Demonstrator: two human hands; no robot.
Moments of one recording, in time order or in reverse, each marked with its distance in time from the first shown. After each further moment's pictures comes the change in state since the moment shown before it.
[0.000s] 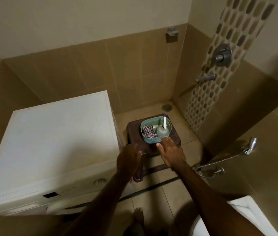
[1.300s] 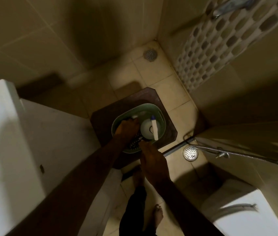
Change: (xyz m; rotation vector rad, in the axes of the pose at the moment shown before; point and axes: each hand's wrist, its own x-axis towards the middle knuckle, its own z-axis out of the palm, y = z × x) left_hand 0.350 -0.032 0.269 0.320 -0.654 0.281; right_hand 0.208 0.085 0.155 0.187 0.214 -0.002
